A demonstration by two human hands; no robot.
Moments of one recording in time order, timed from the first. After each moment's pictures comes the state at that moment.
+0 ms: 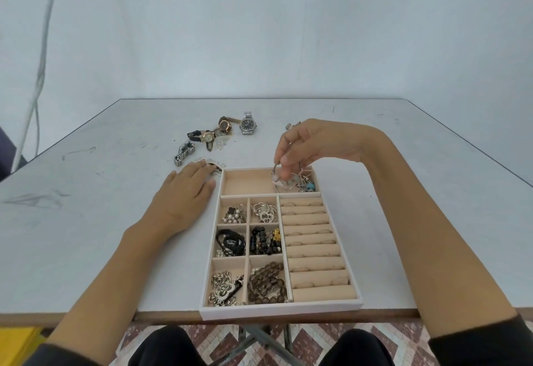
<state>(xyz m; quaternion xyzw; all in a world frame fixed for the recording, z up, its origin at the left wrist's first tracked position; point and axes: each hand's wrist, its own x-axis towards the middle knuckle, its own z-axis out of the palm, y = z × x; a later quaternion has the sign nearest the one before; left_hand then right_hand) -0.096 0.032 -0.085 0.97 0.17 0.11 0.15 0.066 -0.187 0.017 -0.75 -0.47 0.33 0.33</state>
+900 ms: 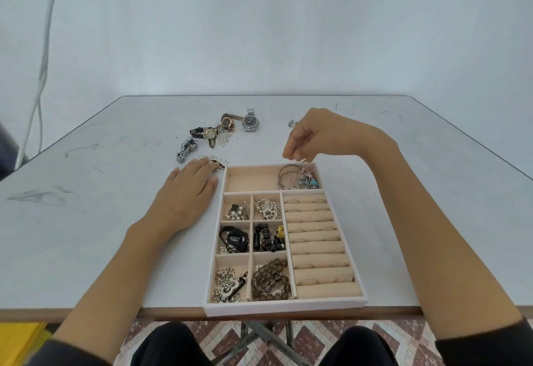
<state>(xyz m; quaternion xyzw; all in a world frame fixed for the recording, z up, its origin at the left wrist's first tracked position) -0.096 0.031 -0.086 0.97 0.16 0.12 0.14 0.069 -0.182 0.016 -0.82 -0.49 0.15 0.26</state>
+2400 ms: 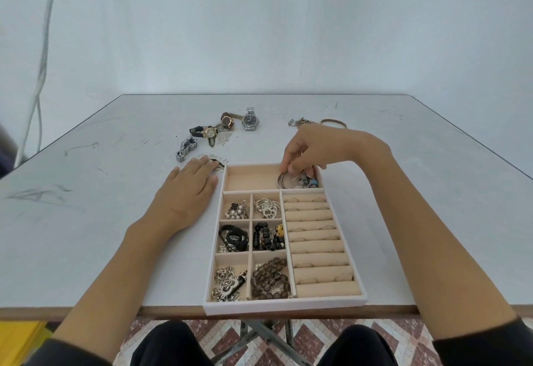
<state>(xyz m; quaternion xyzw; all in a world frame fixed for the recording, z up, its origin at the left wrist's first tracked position) -0.097 0.031 -0.086 0.97 0.17 0.10 0.15 0.069 -0.175 0.003 -0.83 -0.49 0.20 0.17</state>
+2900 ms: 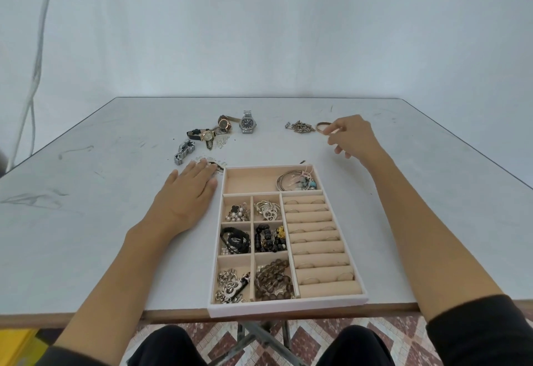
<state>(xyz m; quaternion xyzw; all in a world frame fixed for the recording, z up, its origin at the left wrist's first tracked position) -0.098 0.030 -0.083 0.97 0.18 0.07 0.14 0.138 -0.203 -0.038 -0.88 -0.19 0.00 0.43</state>
